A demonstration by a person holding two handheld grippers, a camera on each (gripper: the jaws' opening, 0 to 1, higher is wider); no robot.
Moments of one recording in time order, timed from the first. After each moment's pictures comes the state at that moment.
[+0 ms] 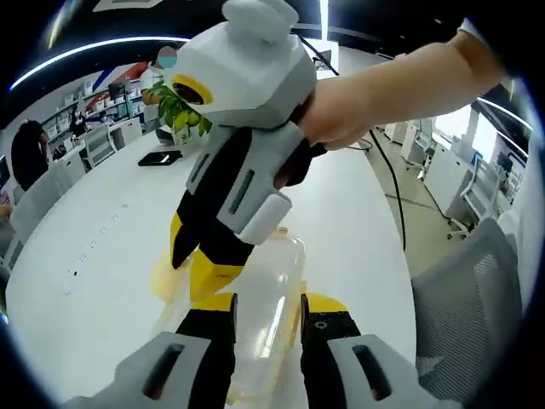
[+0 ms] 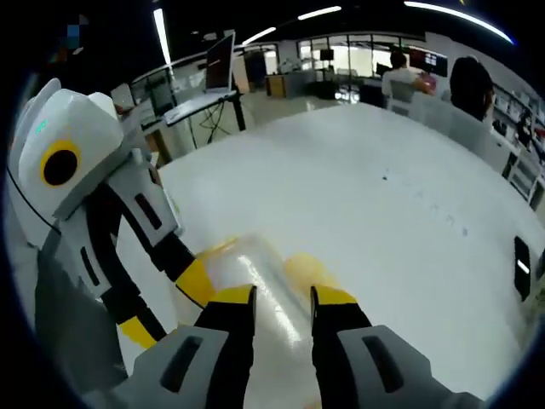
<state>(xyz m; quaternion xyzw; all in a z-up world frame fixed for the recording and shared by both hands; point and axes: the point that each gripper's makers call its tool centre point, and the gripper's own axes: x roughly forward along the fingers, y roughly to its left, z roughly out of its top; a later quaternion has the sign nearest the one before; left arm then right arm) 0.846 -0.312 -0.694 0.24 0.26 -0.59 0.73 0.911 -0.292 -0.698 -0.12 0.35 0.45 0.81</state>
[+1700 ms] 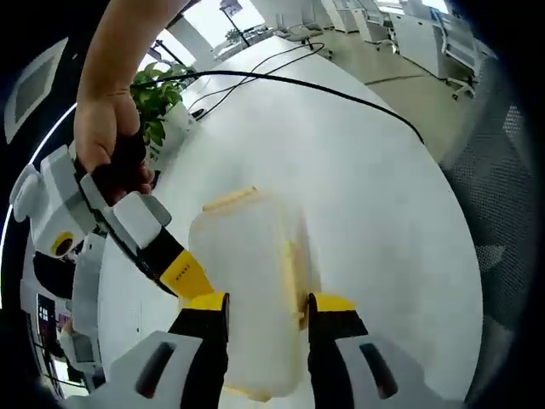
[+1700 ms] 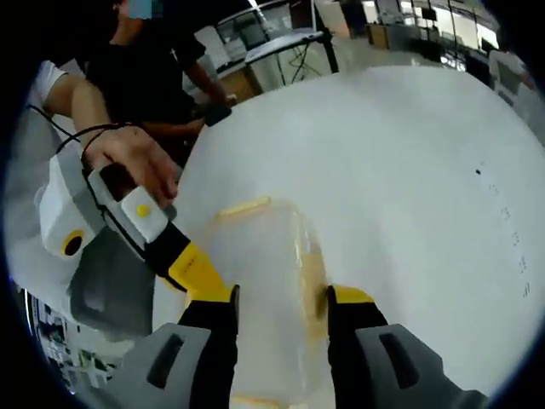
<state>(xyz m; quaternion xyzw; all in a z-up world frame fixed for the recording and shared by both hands) 0.836 -0.311 -0.724 0.51 0.17 -0.54 0.65 0.898 -0.288 -0.724 -0.18 0.46 0.64 0.59</state>
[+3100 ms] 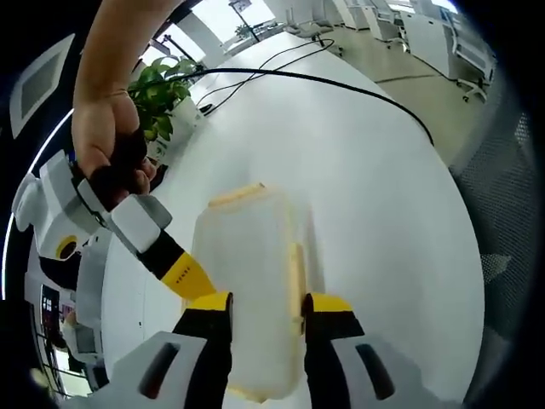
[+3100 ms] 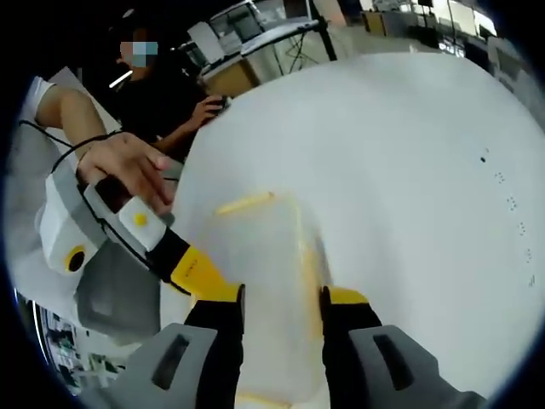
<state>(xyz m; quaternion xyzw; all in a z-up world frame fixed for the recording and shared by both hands) 0.837 -0.312 -0.723 0.51 0.17 -0.52 0.66 0.903 -0.293 -0.730 -0.19 0.48 0.63 0.58</state>
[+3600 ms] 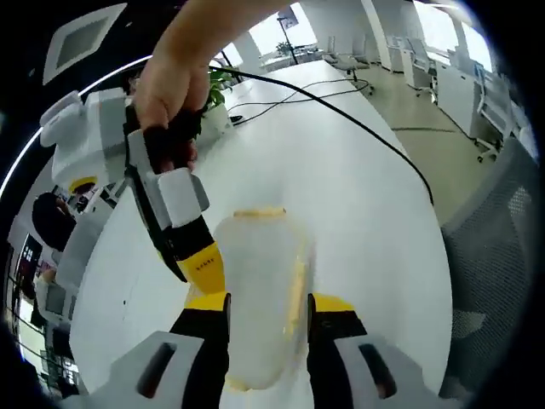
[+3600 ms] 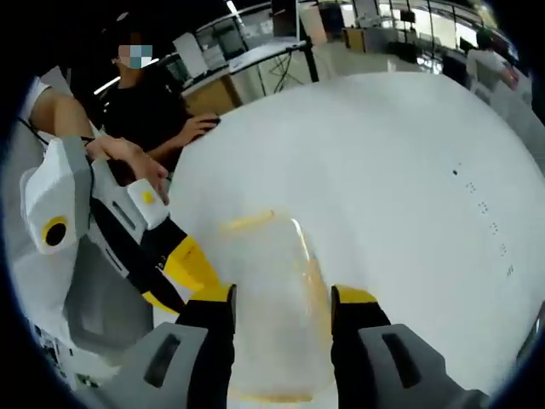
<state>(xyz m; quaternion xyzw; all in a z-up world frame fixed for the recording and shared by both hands) 0.832 -0.302 -0.686 0.36 0.21 -0.51 0.75 0.894 -0.292 -0.692 -0.18 0.42 0.58 0.68</state>
